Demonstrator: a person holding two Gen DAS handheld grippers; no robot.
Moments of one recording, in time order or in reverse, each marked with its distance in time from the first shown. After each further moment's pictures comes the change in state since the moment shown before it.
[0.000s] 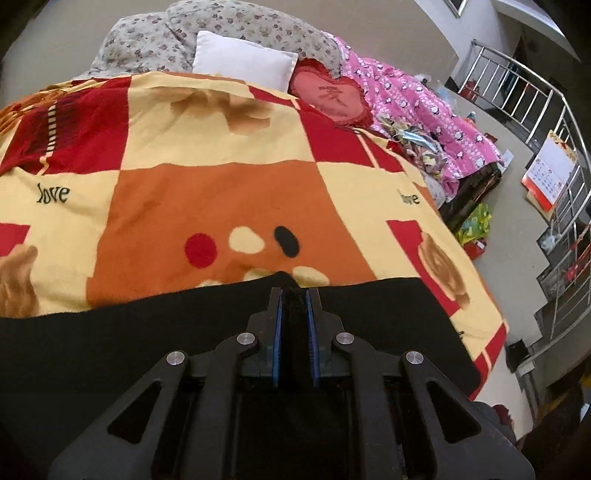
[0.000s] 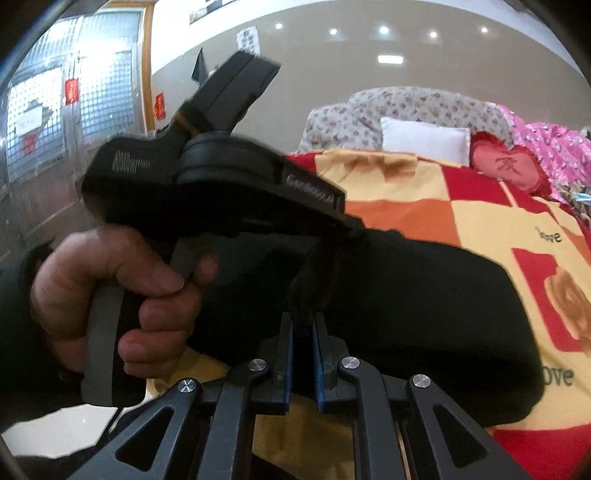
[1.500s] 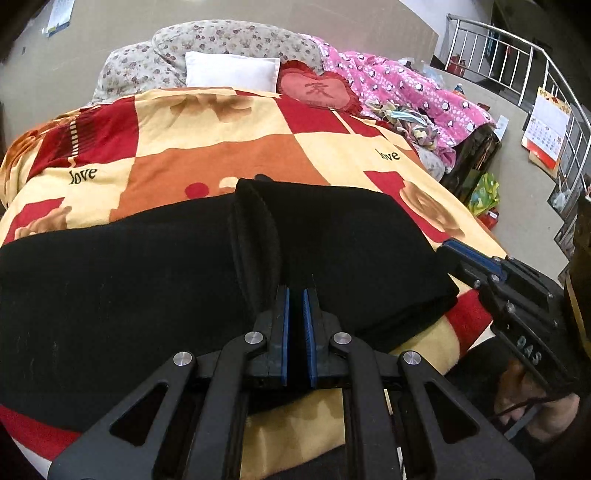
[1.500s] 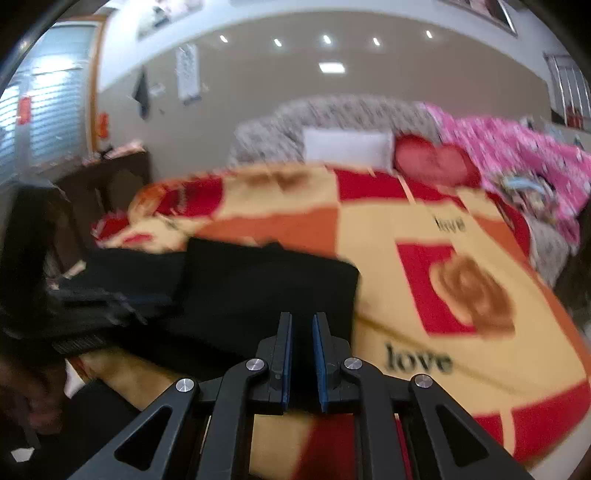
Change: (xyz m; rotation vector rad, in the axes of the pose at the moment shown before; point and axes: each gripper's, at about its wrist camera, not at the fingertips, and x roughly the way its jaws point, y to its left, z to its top) left arm -0.041 -0.038 -0.079 0.130 -0.040 0.079; right arm -0.053 -0.067 -0.009 0.076 -0.063 -0.203
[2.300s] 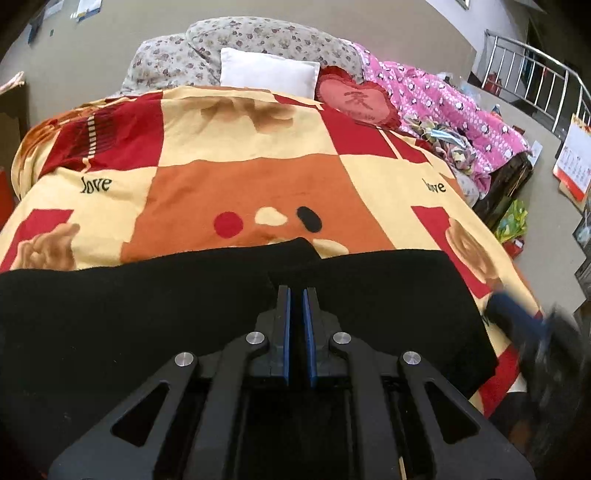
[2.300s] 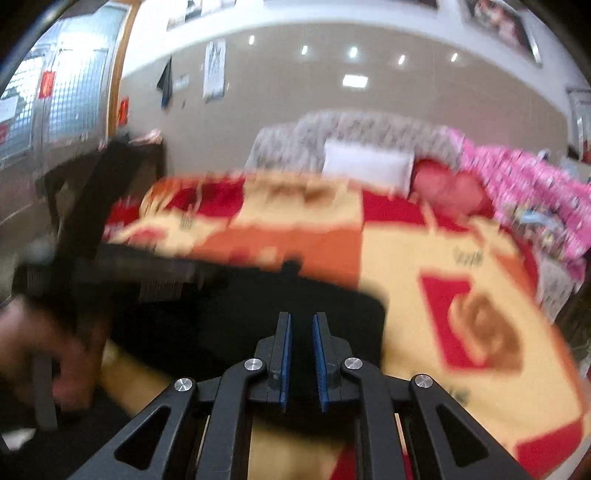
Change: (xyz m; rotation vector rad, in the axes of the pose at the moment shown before) left arm 0.031 0.023 0.042 -0.104 -0.013 0.092; right arm 0.012 0.020 0.024 -0.094 -0.044 -0.049
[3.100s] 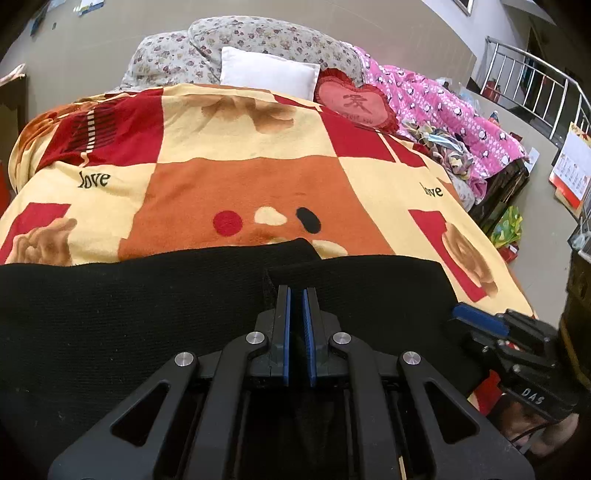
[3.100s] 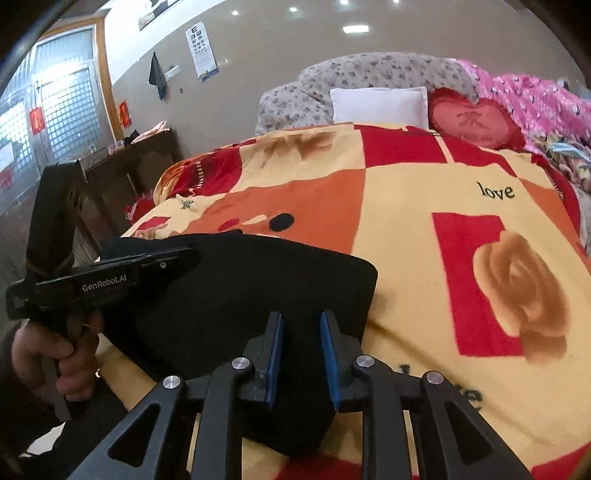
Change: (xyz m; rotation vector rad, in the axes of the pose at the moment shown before) left arm -0.002 0.005 0.000 -0.014 -0.003 -0.019; right arm 0.032 -0.061 -0.013 0.151 0.224 0.225
